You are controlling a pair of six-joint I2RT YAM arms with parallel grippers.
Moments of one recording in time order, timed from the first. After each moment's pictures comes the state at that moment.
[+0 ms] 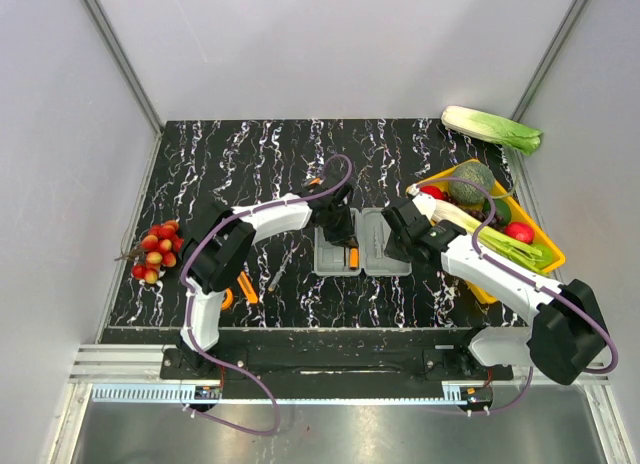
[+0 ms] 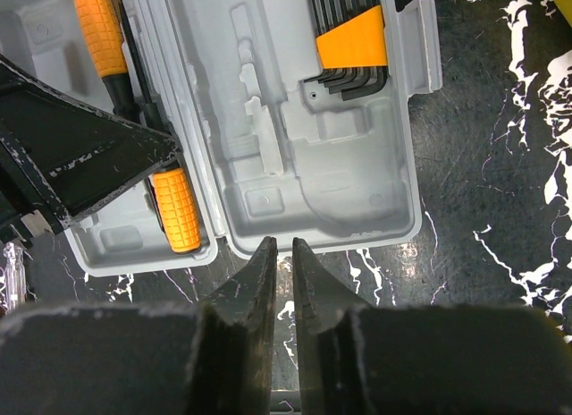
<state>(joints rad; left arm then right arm) -0.73 2.02 1.41 -0.42 0.23 -0.83 0.66 1.29 0.89 -0.60 0.31 0.87</state>
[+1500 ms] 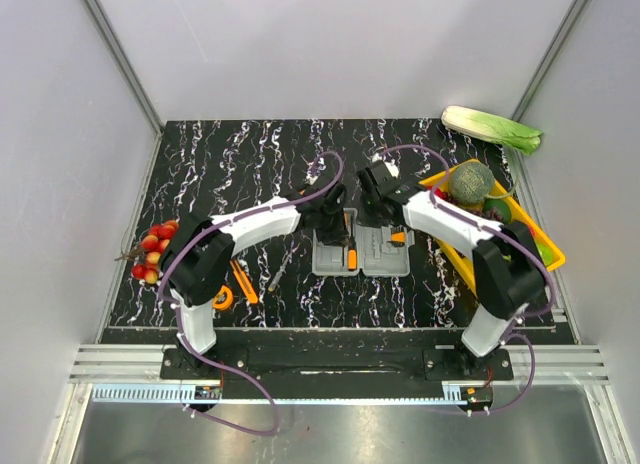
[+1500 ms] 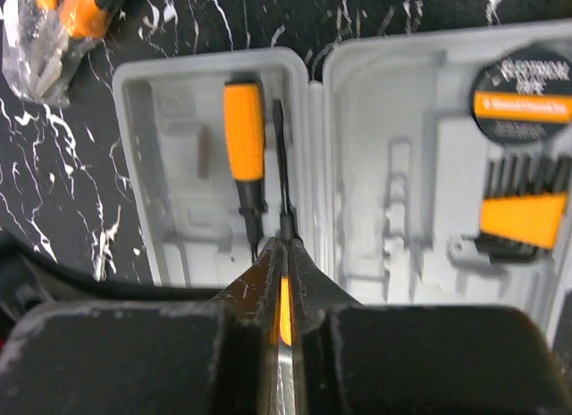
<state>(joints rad) -0.74 1.87 1.33 -0.47 0.14 -0.85 0.61 1.68 1.21 -0.49 0.13 0.72</state>
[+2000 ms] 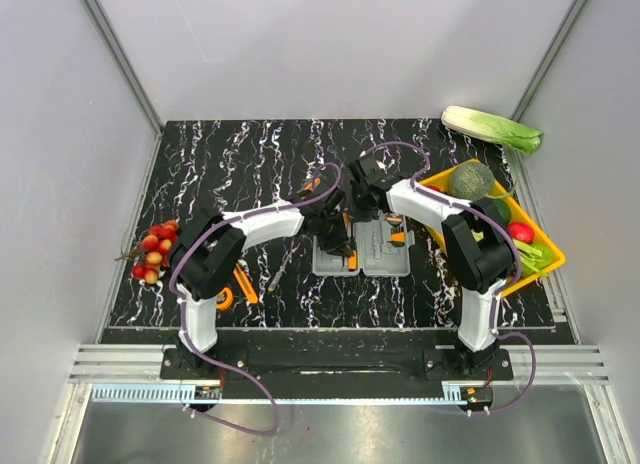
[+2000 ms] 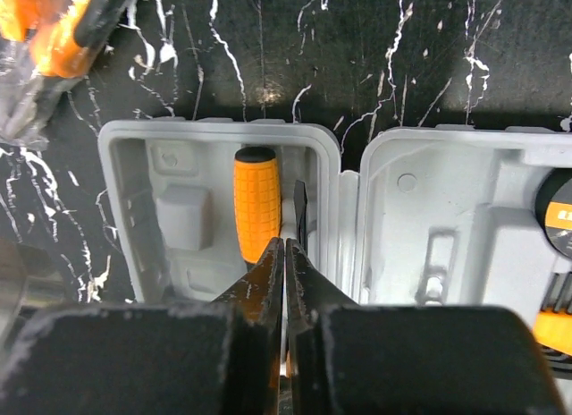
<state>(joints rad) -0.73 1.93 1.29 -0.42 0.27 -0.93 0.56 1.93 1.39 -0.46 0.04 0.65</state>
